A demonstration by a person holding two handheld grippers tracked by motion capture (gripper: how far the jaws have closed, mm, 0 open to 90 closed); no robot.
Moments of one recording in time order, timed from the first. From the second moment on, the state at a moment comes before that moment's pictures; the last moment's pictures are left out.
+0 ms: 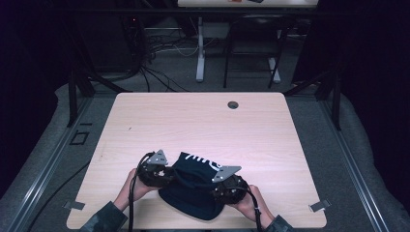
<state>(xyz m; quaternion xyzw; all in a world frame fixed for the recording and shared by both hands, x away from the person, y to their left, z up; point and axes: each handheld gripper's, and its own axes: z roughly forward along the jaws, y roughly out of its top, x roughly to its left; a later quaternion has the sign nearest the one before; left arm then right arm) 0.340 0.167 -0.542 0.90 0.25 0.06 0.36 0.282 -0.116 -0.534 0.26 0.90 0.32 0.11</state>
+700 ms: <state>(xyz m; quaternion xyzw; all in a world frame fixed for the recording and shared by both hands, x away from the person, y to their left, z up) 0.347 0.160 -0.513 0.88 0.24 0.08 0.40 0.291 -0.136 -0.525 0.33 0.84 0.41 0.11</state>
